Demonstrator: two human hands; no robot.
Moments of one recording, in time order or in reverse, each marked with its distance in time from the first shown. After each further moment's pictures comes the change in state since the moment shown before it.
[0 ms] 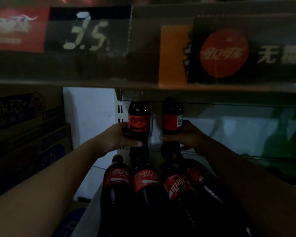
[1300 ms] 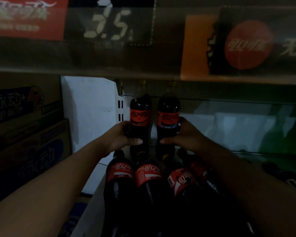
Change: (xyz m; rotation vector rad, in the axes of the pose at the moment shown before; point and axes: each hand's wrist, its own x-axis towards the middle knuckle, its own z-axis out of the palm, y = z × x) left_hand 0.002 -0.015 0.011 0.071 0.043 0.006; right_hand -0.013 -0.003 0.012 -0.093 0.037 -0.114
